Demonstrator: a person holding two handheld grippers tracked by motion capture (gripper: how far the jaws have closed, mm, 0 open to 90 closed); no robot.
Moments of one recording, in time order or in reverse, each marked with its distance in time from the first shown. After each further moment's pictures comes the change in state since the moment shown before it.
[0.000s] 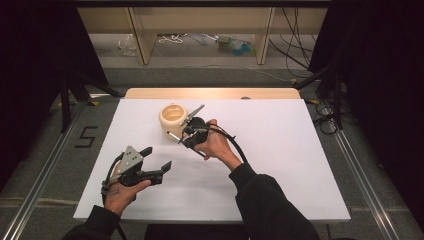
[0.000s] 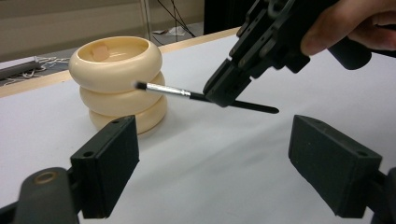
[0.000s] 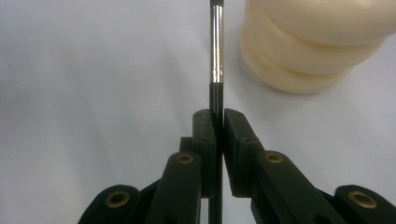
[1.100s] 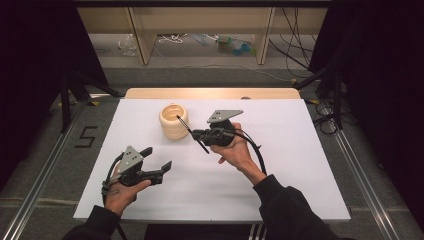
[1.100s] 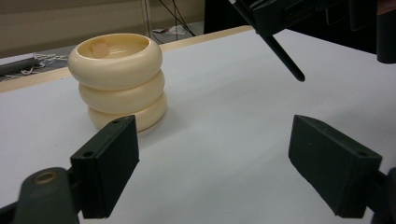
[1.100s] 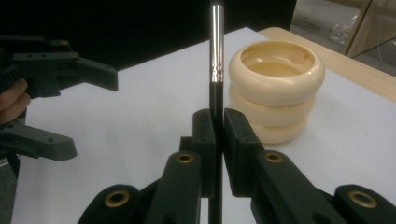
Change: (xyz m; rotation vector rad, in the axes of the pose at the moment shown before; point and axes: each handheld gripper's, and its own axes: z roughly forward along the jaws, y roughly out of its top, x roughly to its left) left arm 0.000 -0.001 0.001 0.000 -0.001 -0.018; right arm 0.000 -0.045 -0.059 -0.441 0.021 0.055
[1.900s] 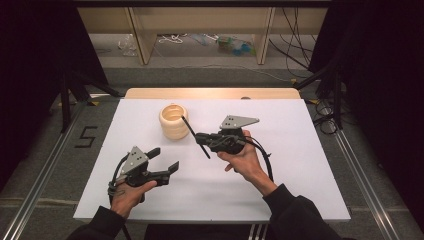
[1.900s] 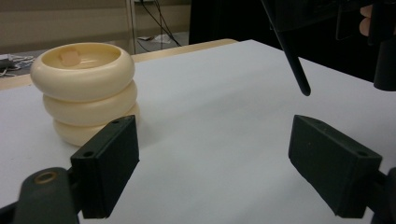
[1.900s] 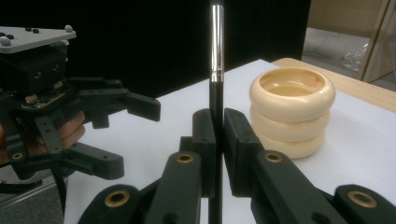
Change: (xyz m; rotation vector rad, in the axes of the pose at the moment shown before) left arm -0.017 0.006 0.006 -0.045 -0.070 -0.043; right arm 0.014 -0.012 -0.030 -0.155 0.065 0.039
